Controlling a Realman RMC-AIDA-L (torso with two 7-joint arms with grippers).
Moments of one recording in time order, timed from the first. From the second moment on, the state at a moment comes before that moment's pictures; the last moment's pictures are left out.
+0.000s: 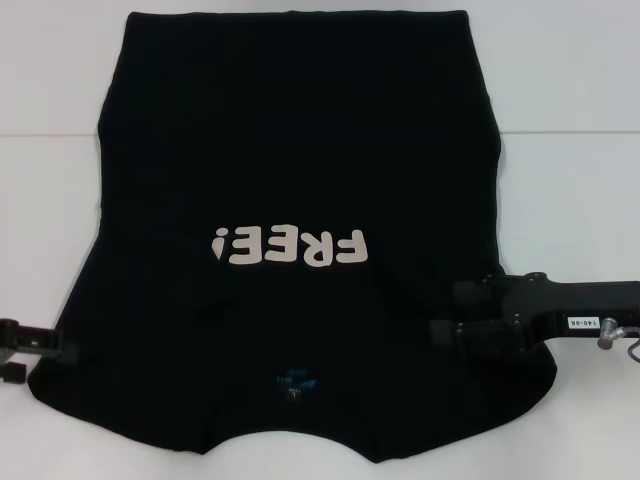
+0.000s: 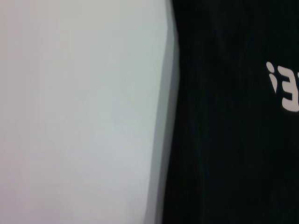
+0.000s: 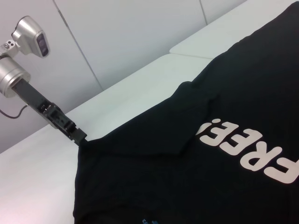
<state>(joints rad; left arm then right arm) -0.58 -1.90 0.46 0.76 2.68 1.59 -2.47 0.58 2.03 -0.83 -0.60 -2.03 -1.45 1.60</state>
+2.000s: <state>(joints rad) -0.57 -1.93 0.51 0.78 2.68 1.59 -2.43 0.72 1.90 -0.81 -0.78 -2.53 -1.55 2.45</state>
